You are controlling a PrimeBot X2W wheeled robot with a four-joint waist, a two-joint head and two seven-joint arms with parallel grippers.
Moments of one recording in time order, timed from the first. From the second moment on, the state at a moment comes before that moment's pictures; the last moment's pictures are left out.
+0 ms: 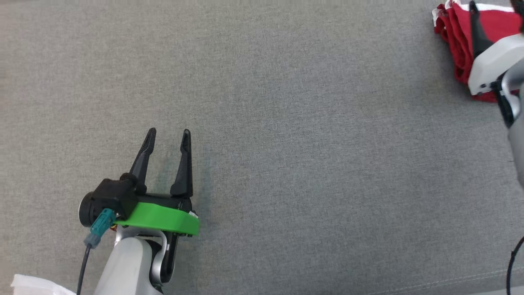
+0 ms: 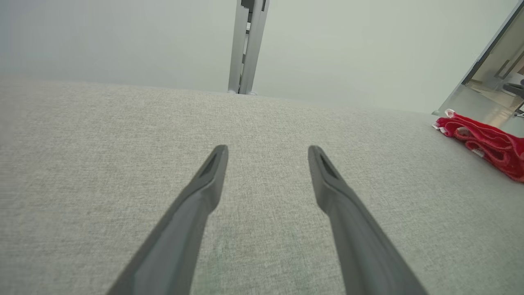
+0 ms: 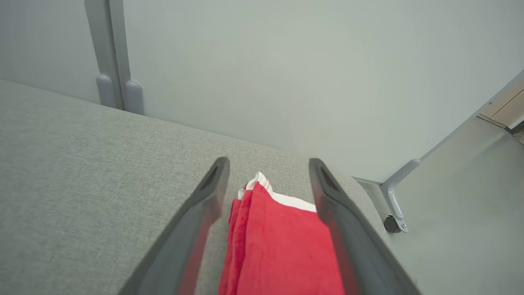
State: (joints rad) left arm -0.25 0.05 -0.20 0.19 -0.30 -0.13 -0.26; right arm -1.03 -0.35 0.08 0.96 0.01 0.13 -0.24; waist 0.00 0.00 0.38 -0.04
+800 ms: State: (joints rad) left arm 0.00 0.05 -0.05 0.31 -0.32 -0.13 -0.26; right arm -0.39 -0.06 -0.02 0.55 -0.02 0.13 -0.26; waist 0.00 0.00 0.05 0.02
